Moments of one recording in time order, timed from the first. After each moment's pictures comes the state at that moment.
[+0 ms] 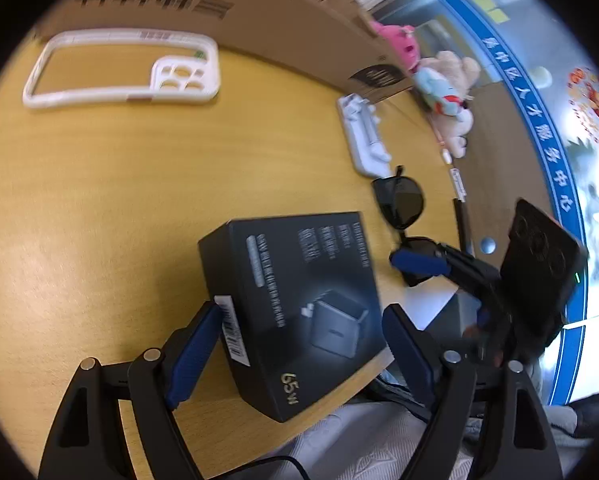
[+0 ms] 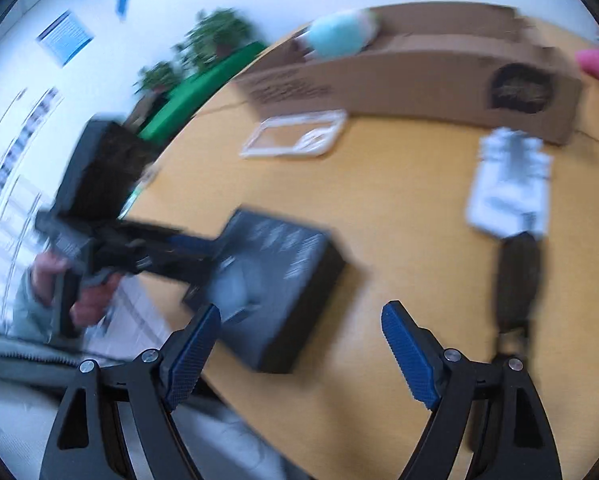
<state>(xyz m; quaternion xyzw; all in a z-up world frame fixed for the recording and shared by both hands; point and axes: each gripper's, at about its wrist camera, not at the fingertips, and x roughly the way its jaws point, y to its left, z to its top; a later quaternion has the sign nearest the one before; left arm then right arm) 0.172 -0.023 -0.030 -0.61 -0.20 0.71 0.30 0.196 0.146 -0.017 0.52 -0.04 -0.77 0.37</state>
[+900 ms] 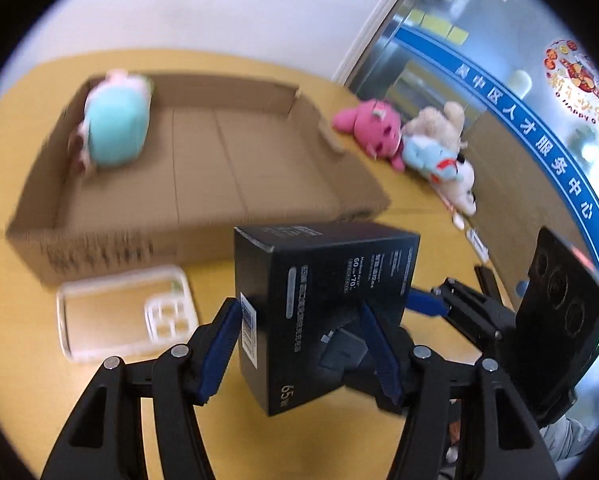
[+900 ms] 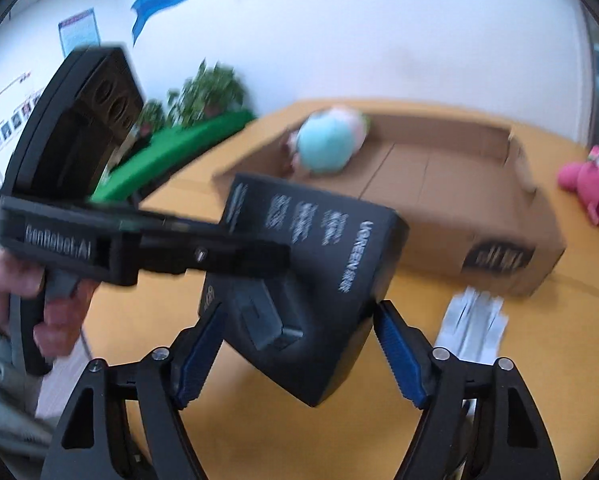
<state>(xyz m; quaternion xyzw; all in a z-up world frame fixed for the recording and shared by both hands) 0.091 0.022 0.085 -0.46 -0.09 0.84 0.27 0.135 0.147 0.068 0.34 0.00 -0.90 0.28</state>
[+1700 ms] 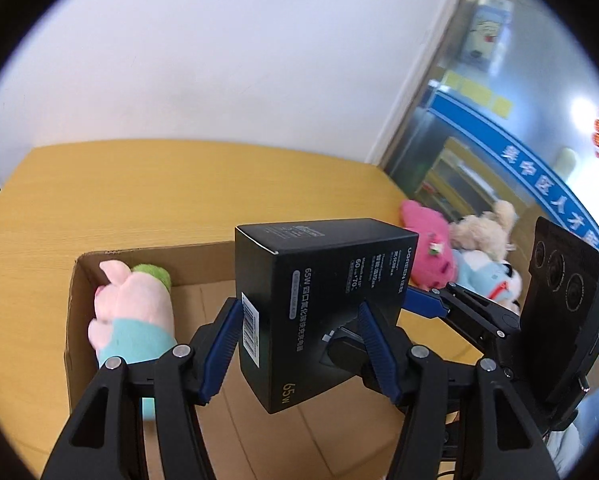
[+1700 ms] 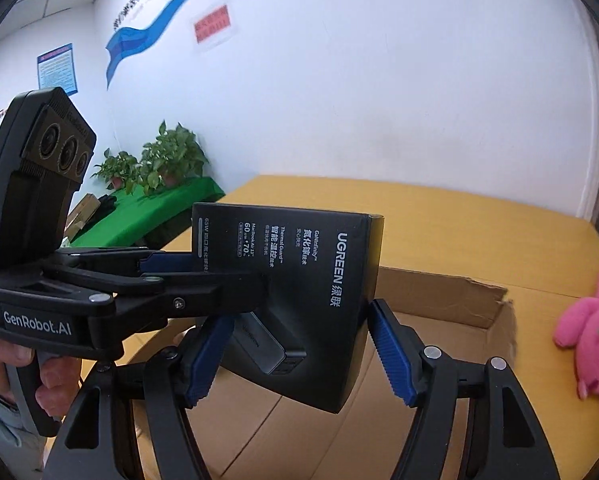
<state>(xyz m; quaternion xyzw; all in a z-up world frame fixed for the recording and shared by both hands) -0.163 -0.001 0.139 -0.39 -0.08 0.89 0.23 -0.148 0.130 0.138 0.32 -0.01 -0.91 0.27</state>
